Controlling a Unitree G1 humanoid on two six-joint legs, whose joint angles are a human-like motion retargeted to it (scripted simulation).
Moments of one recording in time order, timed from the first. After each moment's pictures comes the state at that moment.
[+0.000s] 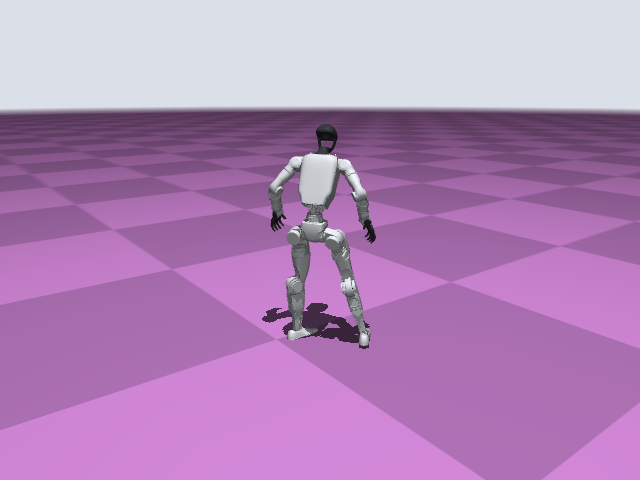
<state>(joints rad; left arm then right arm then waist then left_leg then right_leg) 0.09 0.59 -0.21 0.43 -0.07 -0.04 0.37 0.16 -0.62 0.26 0.28 -0.09 0.04 -0.25 0.08 0.00 0.51 0.04 -0.10 -0.63 -0.04 -0.05 -0.19 -0.16 -0.18 0.38 0.09 0.04 0.26</state>
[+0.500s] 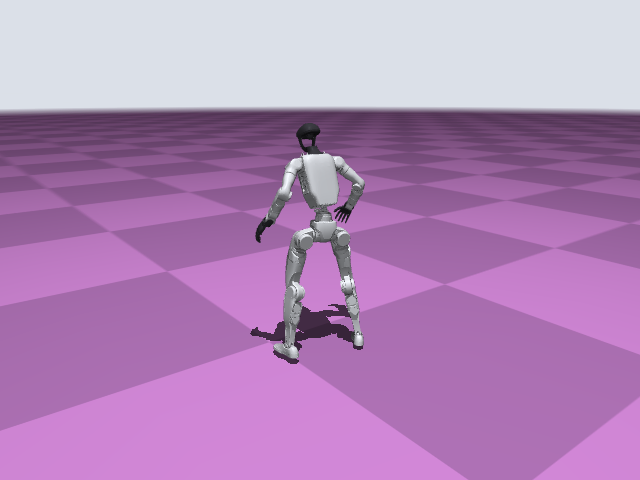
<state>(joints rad) 0.19 0.62 -0.20 0.34 -0.11 -0.07 0.24 0.12 -0.74 0.20 0.34 -0.03 -0.08 -0.26 0.15 -0.03 0.35 -0.02 0.21 0.19 0.16 -0.09 -0.19 -0.02 -0.30 -0.36 0.20 -0.06 0.25</state>
